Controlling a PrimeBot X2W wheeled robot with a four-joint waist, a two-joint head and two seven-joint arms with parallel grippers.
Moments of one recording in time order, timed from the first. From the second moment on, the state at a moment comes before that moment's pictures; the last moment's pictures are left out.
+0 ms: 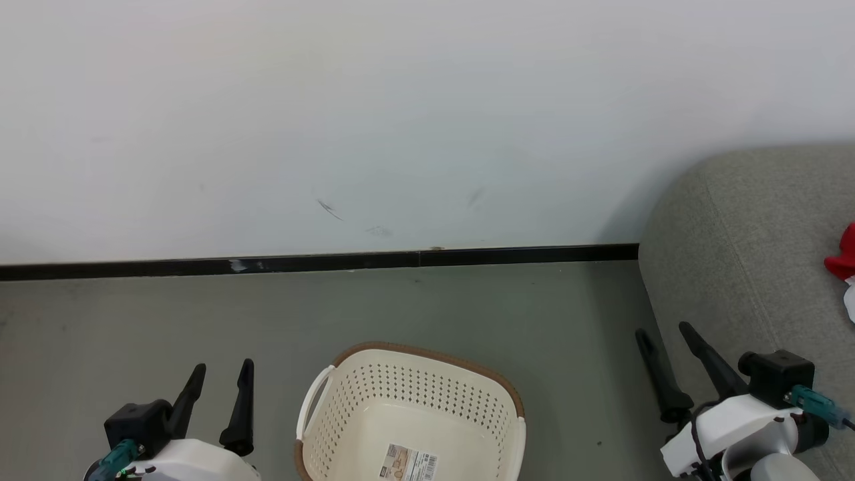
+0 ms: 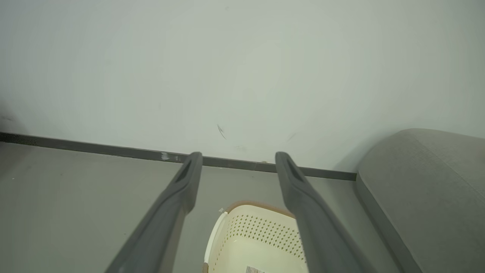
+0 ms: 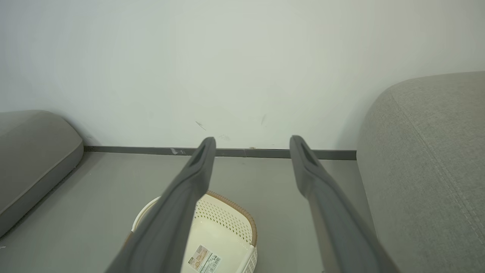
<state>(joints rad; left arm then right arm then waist) -0.12 0.19 -0.29 0.32 -0.62 0.07 -0.24 -0.10 -0.17 0.15 0.29 0.32 0.13 -0.26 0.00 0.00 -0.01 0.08</state>
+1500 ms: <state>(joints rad) -0.07 0.12 -0.21 0.38 -0.84 0.03 -0.16 -0.02 -0.10 0.11 0.30 0.62 0.13 -0.19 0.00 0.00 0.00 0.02</state>
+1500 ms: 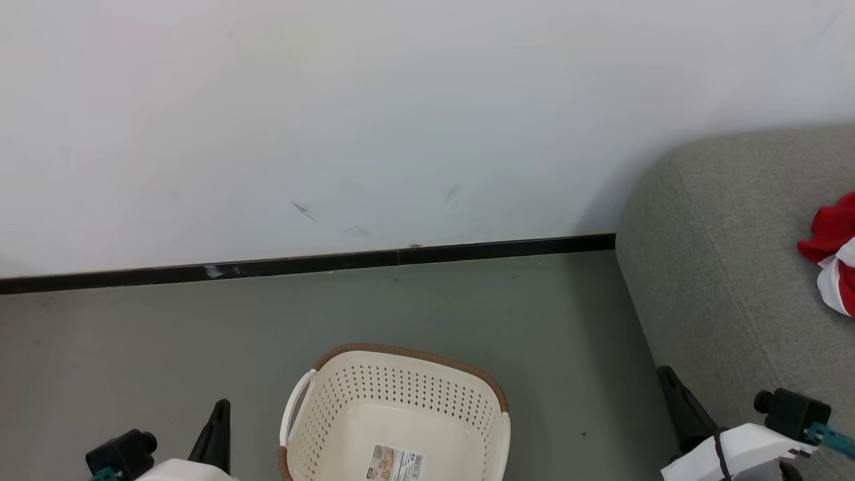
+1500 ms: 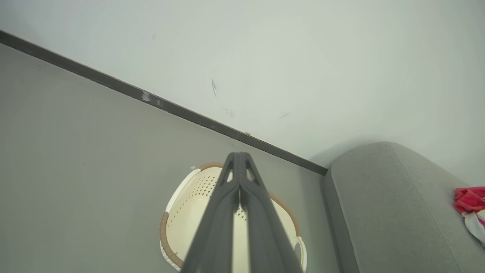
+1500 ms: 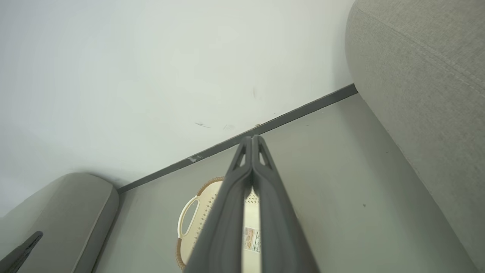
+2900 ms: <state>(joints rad) -0.07 0.07 -0.05 0.33 -1.26 -0.06 -0.01 -0.03 -0.08 -0.01 0.29 1.17 0.13 -0.04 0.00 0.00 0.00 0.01</state>
